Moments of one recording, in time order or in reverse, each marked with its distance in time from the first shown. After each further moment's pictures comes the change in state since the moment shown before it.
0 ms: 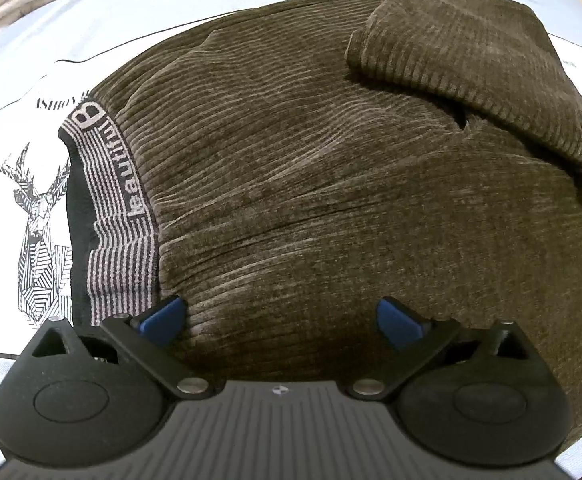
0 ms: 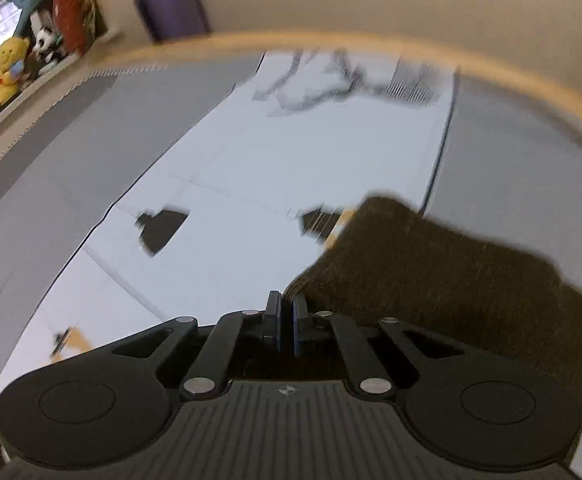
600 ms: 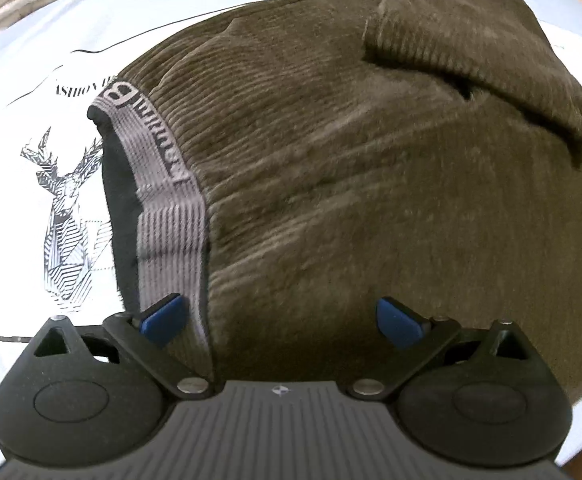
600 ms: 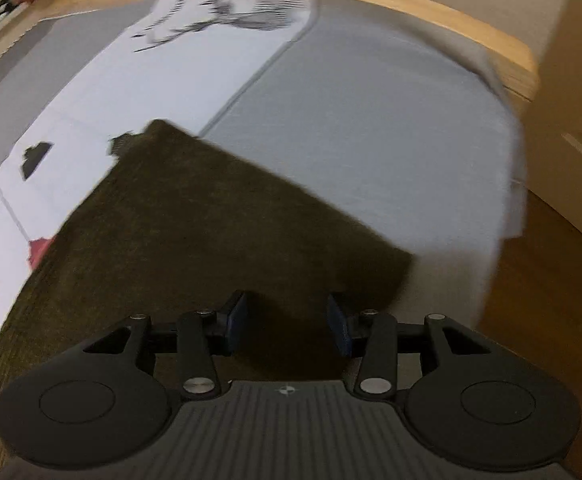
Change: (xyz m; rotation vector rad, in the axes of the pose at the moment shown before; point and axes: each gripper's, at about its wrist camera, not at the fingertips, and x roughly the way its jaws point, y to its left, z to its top) left arm -0.016 0.029 -0.031 0.048 0.002 -0.018; right arm -0.040 -0.161 -0.011 -0.017 0.174 -0.152
